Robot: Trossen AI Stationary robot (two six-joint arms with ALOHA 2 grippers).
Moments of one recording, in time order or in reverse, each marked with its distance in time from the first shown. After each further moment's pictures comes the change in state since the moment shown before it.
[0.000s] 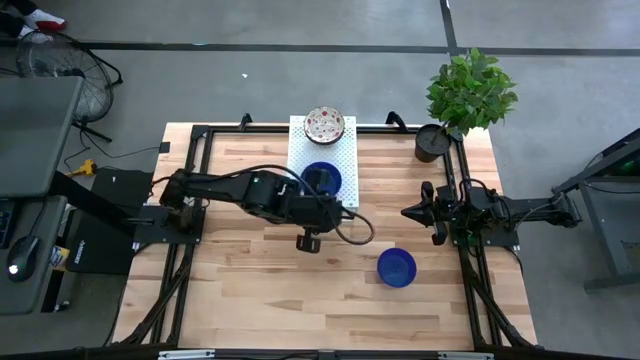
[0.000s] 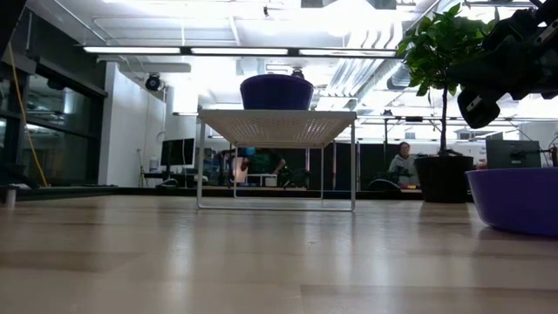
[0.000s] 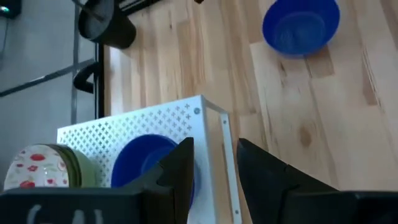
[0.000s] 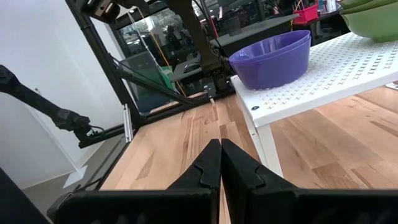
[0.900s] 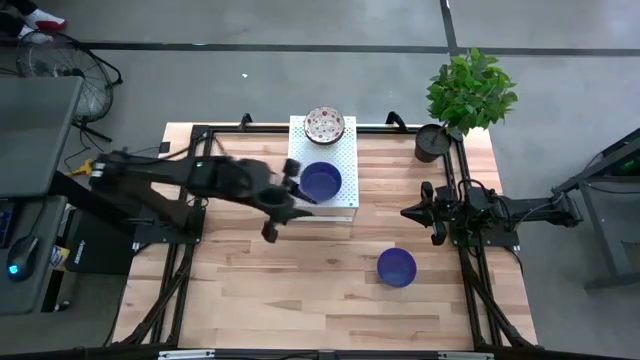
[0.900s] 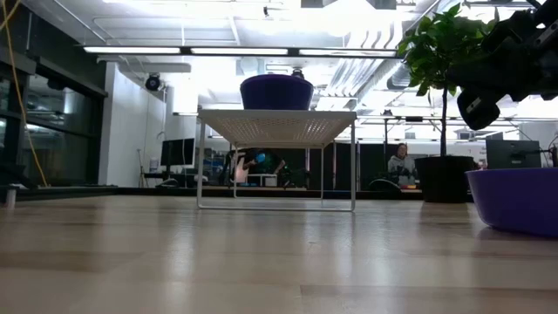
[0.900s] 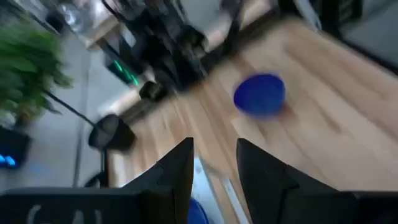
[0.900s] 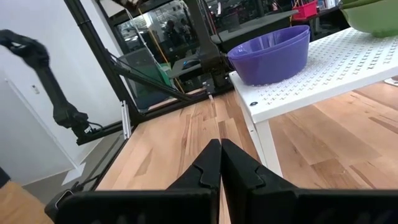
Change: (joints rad) left arm 0.073 -0.590 -0.843 0.740 0.327 0.422; right arm 0.000 0.015 0.000 0.000 0.000 0.000
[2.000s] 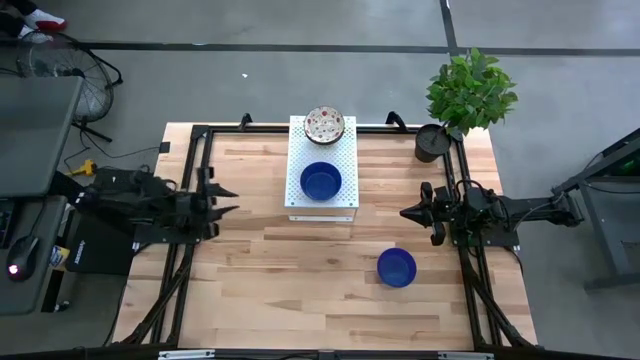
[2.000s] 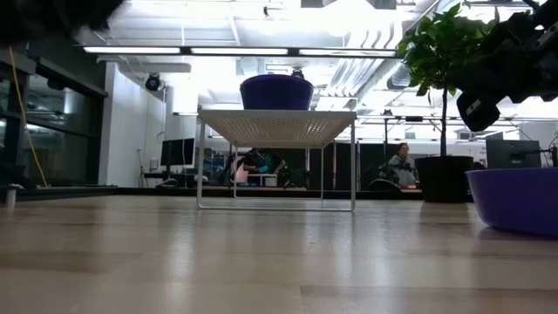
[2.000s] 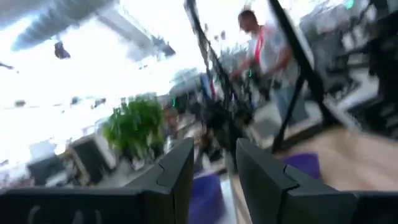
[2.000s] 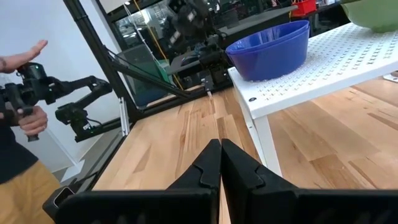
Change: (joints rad) left arm 0.020 -1.321 -1.327 0.786 0.005 0.004; right arm 0.000 0.017 0.000 0.000 0.000 0.000
